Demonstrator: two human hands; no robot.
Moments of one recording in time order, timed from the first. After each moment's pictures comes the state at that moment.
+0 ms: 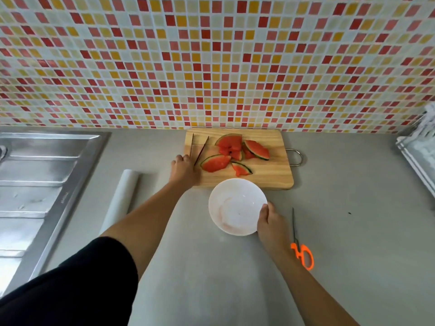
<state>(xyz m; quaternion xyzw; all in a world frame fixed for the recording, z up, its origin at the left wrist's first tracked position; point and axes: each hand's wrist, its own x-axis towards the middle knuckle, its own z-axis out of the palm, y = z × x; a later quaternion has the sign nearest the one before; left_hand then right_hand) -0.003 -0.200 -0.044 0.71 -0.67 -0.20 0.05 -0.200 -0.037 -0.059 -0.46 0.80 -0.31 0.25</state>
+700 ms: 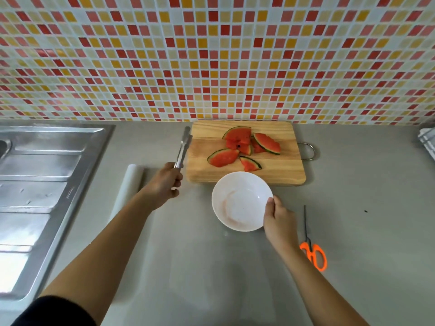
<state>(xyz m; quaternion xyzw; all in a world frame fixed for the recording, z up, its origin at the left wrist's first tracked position) 0.056 -0.158 -0.017 0.64 -0.37 -0.61 0.29 -0.195 -0.043 -0.059 -0.46 0.79 -0.31 0.25</state>
